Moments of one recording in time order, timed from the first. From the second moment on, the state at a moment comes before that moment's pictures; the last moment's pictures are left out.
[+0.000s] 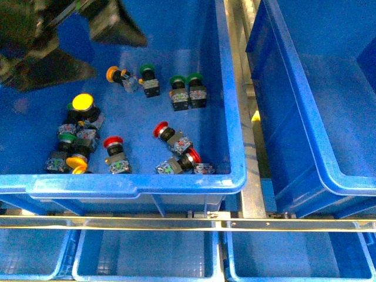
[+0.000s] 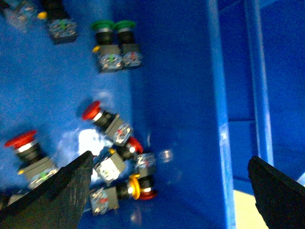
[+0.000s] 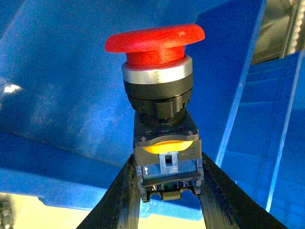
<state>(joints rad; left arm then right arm) -0.23 1.68 0.93 0.11 0.46 -0.36 0.24 1.08 0.57 -0.13 0.35 -0.65</state>
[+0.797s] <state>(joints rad) -0.16 1.22 0.25 0.99 -0.15 -0.02 0.18 0.95 0.38 0.17 0.38 -0.56</state>
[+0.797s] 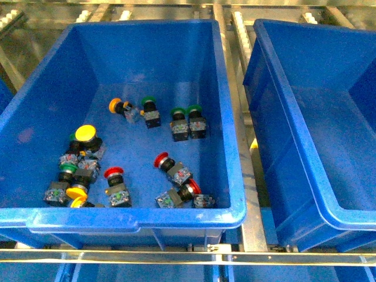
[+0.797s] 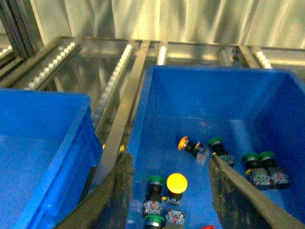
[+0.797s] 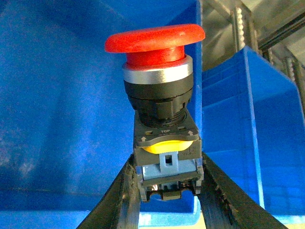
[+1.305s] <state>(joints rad) -0.02 0.93 0.05 0.87 -0.01 -0.01 0.11 0.87 0.24 0.33 0.31 -0.52</state>
